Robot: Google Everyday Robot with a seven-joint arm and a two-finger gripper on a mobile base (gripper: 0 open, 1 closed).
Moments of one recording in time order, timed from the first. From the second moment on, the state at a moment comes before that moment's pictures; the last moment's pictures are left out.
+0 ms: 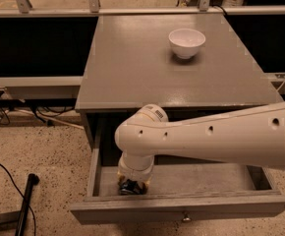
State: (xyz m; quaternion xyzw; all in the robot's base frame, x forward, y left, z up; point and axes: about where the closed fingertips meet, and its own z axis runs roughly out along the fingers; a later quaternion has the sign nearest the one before) arm 0.432 0.026 0.602 -0.99 0.15 0.01 0.06
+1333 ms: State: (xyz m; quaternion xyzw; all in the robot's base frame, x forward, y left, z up) arm 0.462 0.027 0.721 -0.98 0.12 0.02 0.18
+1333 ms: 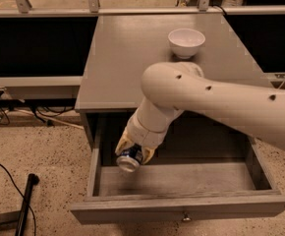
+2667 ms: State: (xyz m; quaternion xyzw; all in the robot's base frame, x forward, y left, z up) arm 0.496 0.023 0.816 -0.97 0.07 -0.01 0.24
